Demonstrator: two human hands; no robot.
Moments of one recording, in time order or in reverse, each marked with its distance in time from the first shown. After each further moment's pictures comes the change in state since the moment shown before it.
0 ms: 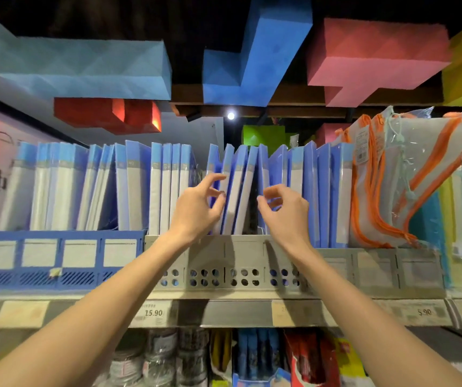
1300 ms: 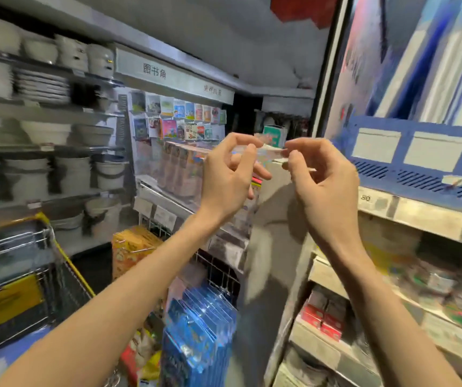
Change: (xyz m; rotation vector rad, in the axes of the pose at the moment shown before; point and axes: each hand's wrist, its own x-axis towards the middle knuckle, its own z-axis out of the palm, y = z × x) left_hand -0.267 -0.214 -0.463 -0.147 0.343 -0.532; right_hand -0.277 -0.384 0.364 0.758 -0.443 0.048
